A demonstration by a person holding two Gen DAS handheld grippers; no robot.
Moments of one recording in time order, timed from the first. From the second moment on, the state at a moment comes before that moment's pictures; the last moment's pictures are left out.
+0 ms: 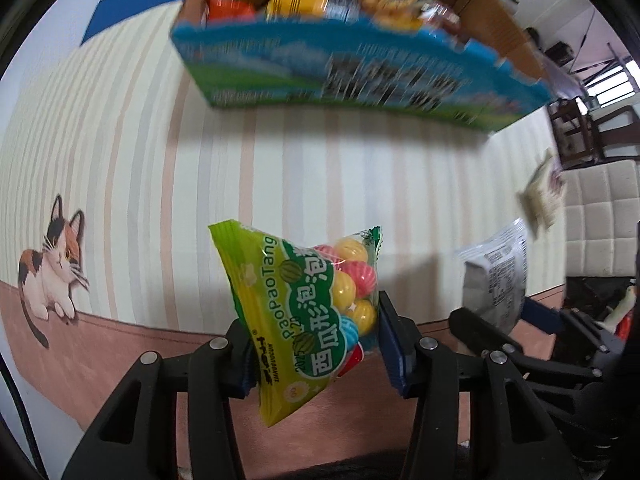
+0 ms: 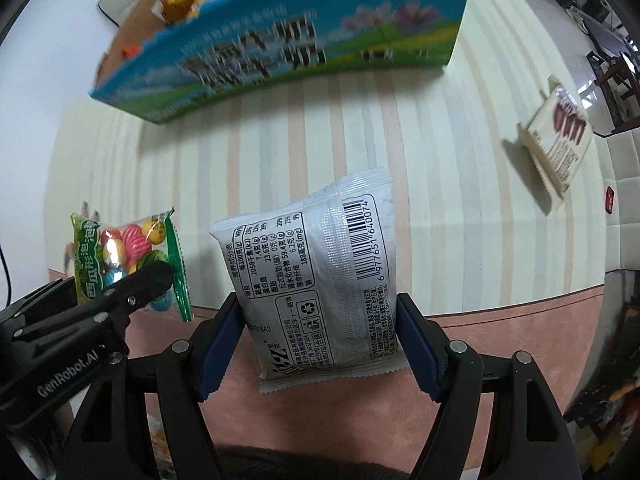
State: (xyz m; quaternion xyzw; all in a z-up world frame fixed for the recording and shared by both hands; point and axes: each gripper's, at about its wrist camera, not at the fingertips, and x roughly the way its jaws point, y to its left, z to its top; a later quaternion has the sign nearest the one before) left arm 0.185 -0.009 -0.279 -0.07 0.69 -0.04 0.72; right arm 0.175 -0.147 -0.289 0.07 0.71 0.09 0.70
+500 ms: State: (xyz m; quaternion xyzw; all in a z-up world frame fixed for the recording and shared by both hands) left arm 0.288 -0.003 -0.197 -0.08 0.63 -0.07 0.77; right arm 0.251 -0.170 -0.182 0.12 0.63 0.11 0.76
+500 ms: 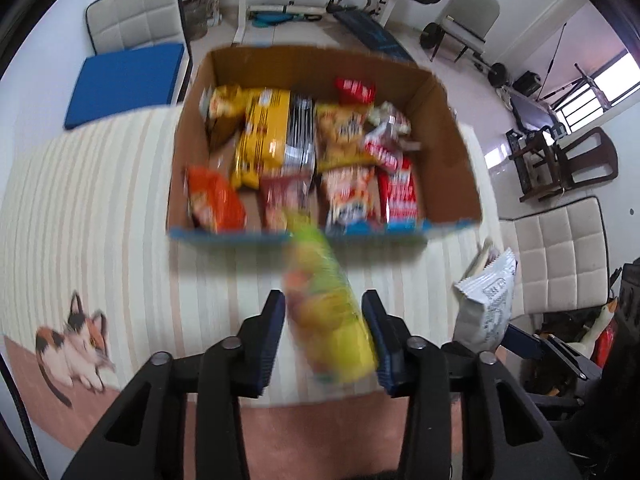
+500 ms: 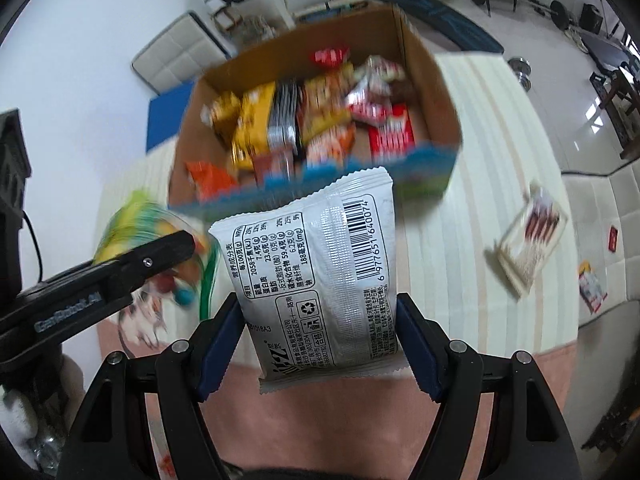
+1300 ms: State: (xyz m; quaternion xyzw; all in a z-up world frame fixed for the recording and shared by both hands) left arm 0.300 -0.002 -0.282 -0.10 0.68 -0.05 0.73; right arm 0.312 -0.203 -0.246 0.17 0.64 0.07 0.75
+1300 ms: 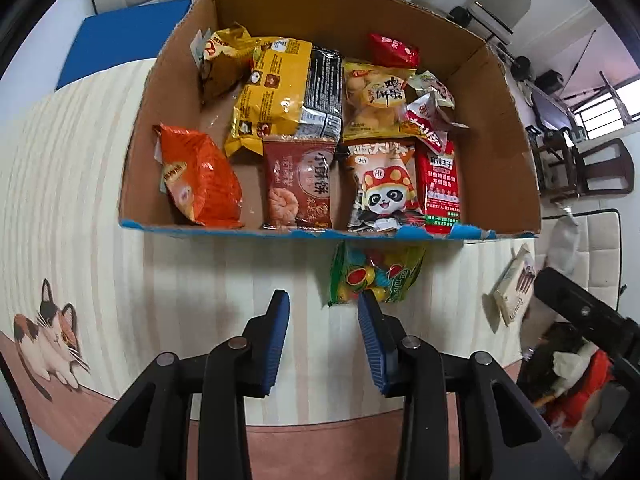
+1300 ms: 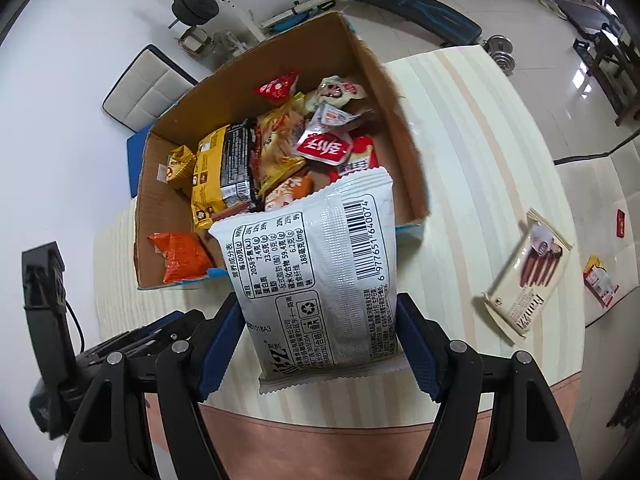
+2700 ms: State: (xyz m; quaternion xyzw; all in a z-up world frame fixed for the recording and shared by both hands) left arm 0.214 -0.055 -0.339 -0.05 0.62 0.02 0.78; right arm 0.223 -0.247 -0.312 0.13 0.64 0.04 0.76
